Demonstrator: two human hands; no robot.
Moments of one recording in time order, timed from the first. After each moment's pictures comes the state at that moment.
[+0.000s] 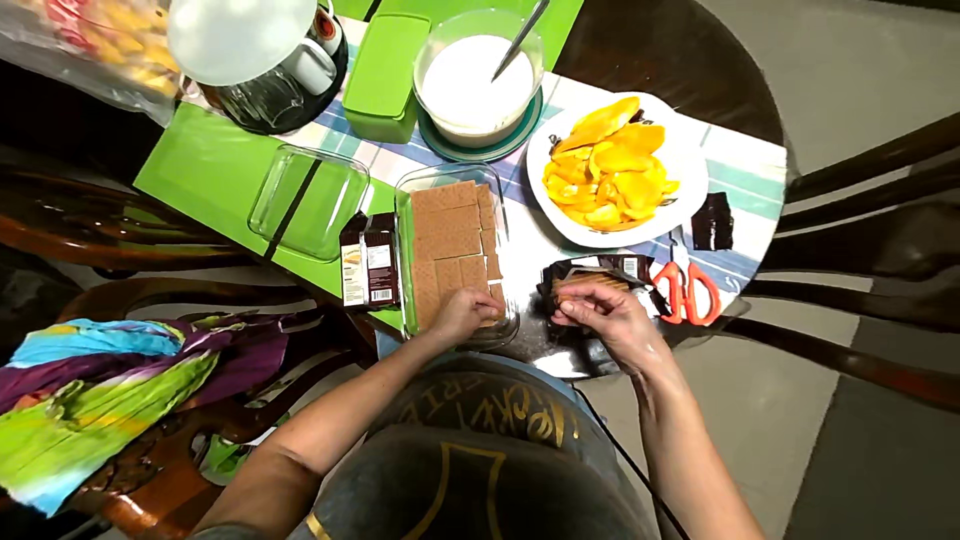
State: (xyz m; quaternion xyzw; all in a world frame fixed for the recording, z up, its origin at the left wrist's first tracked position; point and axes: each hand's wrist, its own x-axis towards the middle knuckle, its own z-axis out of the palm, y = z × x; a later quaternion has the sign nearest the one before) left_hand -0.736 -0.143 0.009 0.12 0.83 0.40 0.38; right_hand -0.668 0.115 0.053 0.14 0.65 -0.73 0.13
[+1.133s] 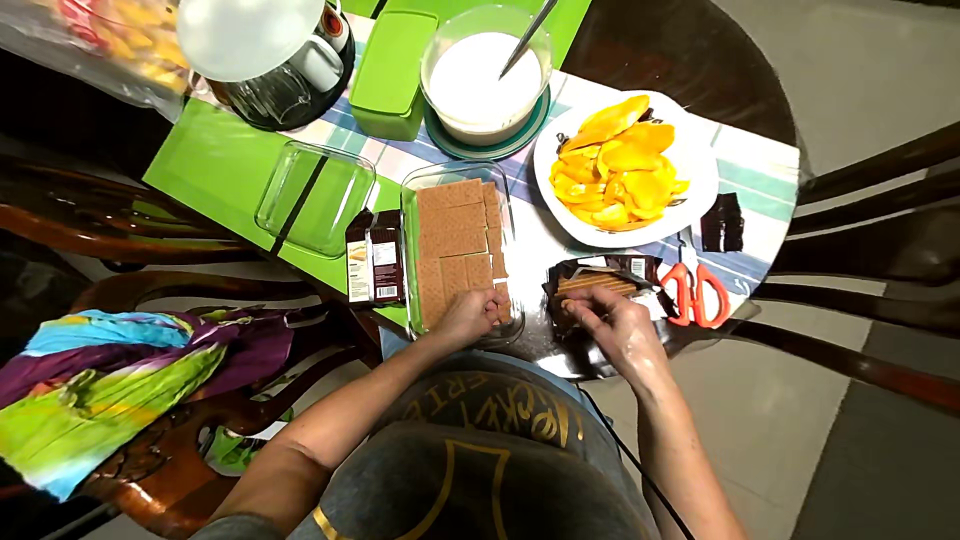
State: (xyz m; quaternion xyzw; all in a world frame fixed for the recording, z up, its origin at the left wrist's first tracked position) left_hand -0.732 -0.137 0.008 0.12 0.83 0.36 0.41; right_hand -0.664 0.111 0.051 0.12 0.90 -0.41 0.13
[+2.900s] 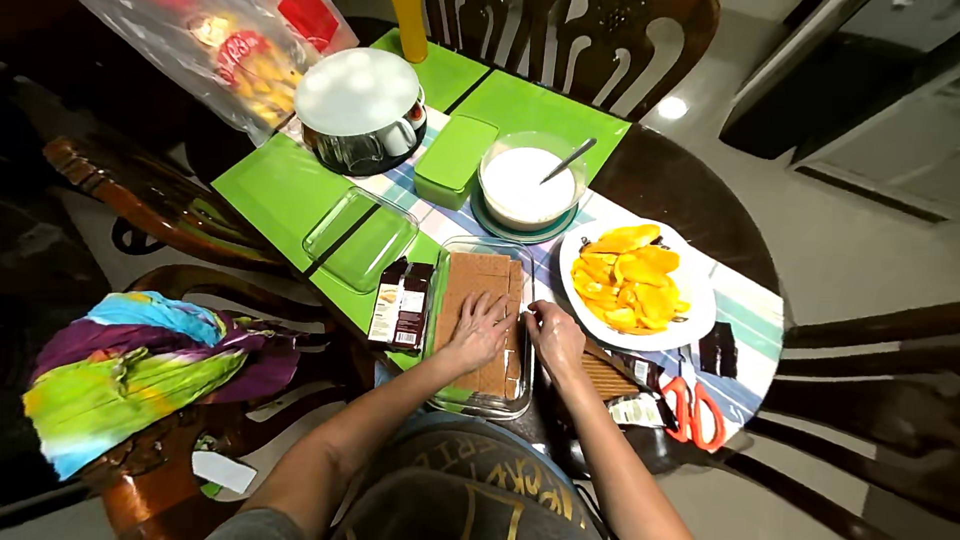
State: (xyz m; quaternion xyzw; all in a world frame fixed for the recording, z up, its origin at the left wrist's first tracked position) left_hand -0.787 -0.142 -0.021 0.27 0.94 0.16 0.14; right_hand -0.788 0.028 0.039 0.07 0.96 -0.22 0.15
